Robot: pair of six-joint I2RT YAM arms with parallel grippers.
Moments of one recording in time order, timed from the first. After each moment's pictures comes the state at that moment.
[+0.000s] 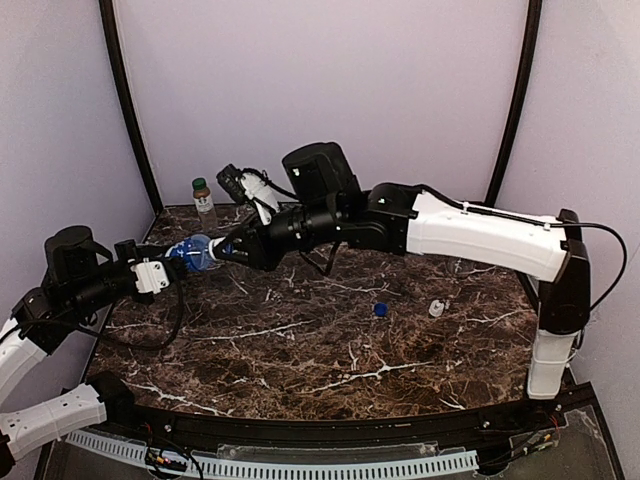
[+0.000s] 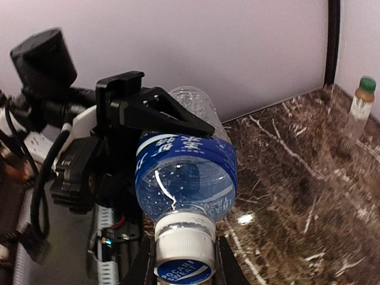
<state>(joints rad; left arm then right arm) -0.52 0.54 0.67 -0.38 0.04 1.14 1.15 1.93 1.89 -0.32 -0.34 0.23</state>
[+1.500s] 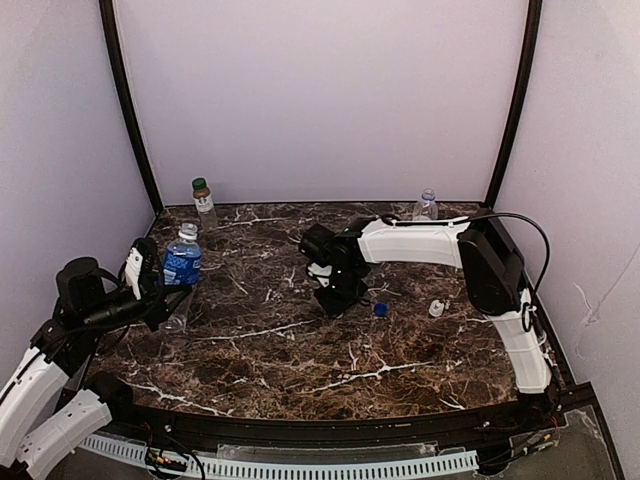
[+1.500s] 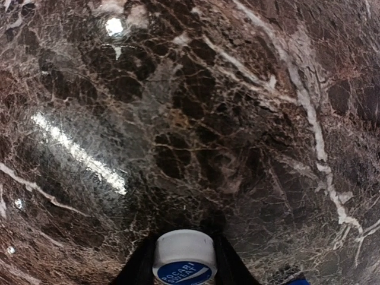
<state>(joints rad) -0.31 0.41 0.42 -0.30 0.43 0.07 0.92 2.28 1.84 -0.95 0.07 0.21</state>
